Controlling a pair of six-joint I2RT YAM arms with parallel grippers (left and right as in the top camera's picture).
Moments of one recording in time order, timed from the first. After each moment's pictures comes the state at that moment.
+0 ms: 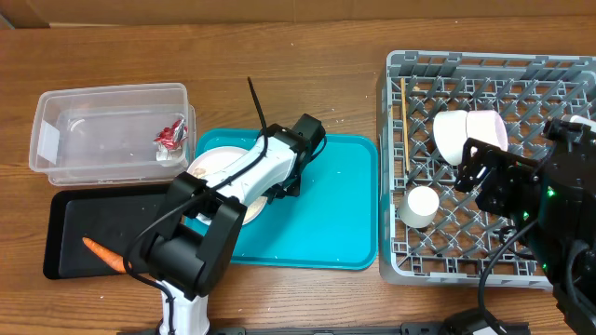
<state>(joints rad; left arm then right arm) -0.56 2.01 1.32 -0.93 -0.30 -0.51 0.31 0.94 1.53 -1.24 0.26 0.54</state>
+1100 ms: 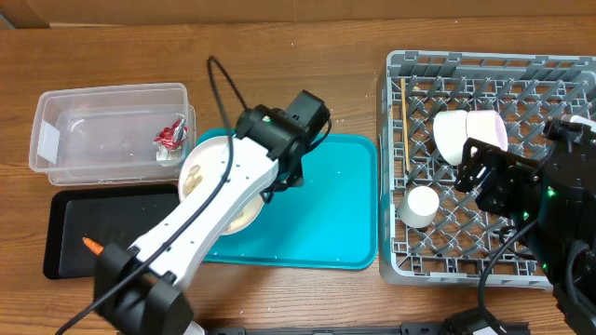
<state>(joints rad) -0.61 1.71 1.54 -1.36 -0.24 -0.76 0.31 0.94 1.53 -1.24 0.26 0.54</state>
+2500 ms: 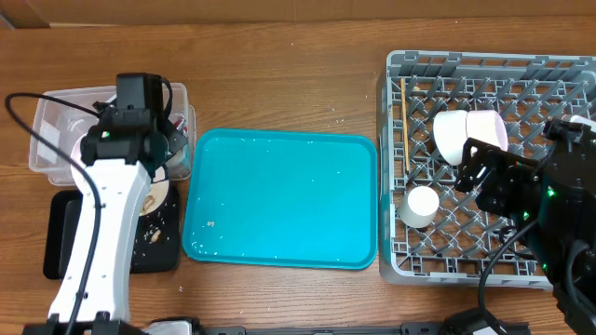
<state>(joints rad) 0.02 1.45 1.29 -0.95 -0.26 -0.68 0.31 0.94 1.53 -1.24 0.26 0.54</state>
